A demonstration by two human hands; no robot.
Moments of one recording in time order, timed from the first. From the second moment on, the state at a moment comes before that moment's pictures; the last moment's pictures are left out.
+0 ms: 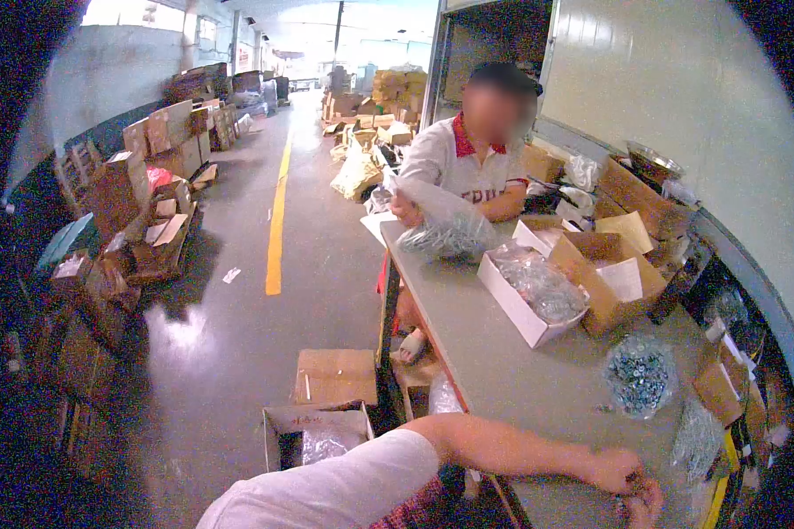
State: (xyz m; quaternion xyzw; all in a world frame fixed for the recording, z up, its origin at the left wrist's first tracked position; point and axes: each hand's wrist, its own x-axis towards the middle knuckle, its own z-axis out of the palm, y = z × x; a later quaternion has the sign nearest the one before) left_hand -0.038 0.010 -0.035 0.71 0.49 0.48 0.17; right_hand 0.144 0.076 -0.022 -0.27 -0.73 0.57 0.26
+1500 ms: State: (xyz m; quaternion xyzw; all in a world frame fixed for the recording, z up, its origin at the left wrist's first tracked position) left_hand -0.035 0.032 -0.043 0.72 0.51 0.44 0.19; right_hand 0.135 0.015 0.031 -0.35 -0.78 0.47 0.22
